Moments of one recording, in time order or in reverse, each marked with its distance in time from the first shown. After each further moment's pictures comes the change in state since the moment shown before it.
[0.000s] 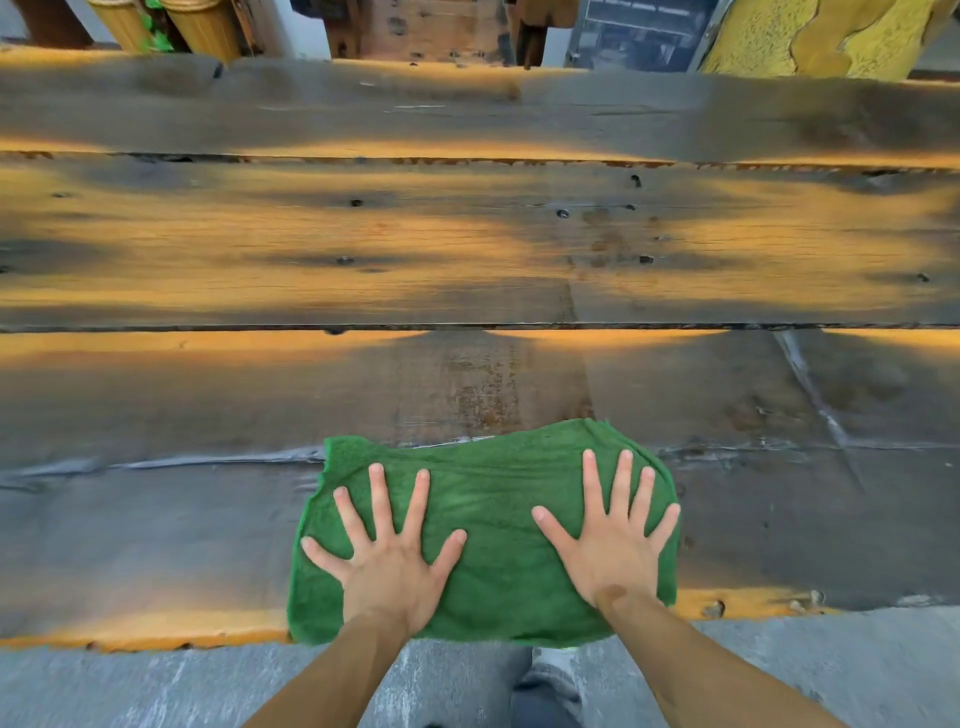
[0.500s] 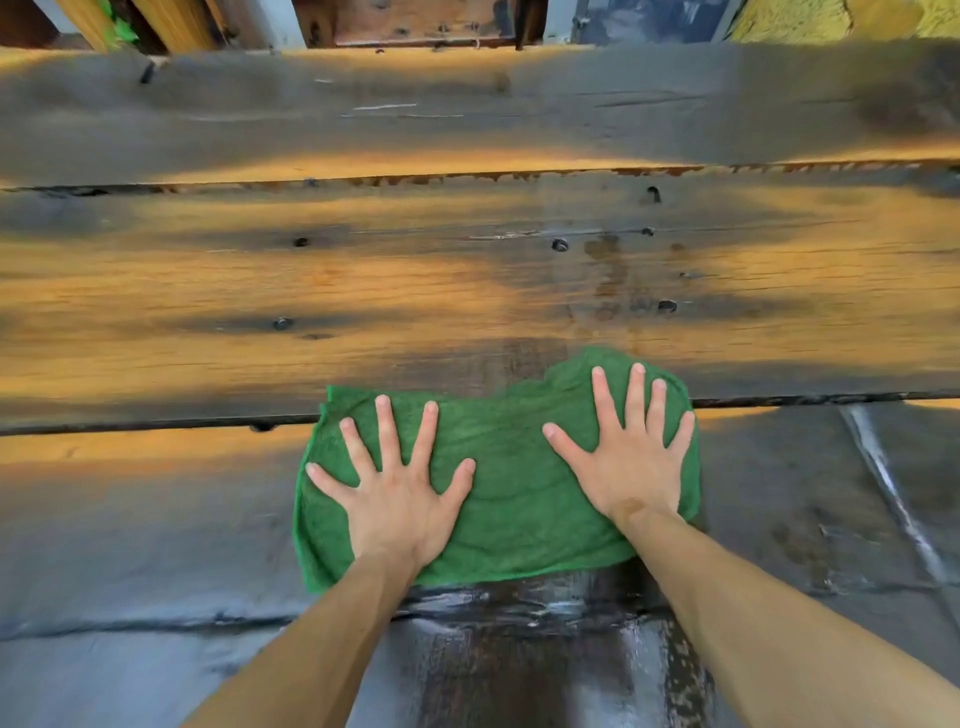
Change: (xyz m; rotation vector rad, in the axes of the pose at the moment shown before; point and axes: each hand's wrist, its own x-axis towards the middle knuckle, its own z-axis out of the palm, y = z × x) left_hand 0.177 0.092 -0.082 0.023 0.187 0.008; right_hand 0.219 -0.019 -0.089 -0.039 0.155 -0.068
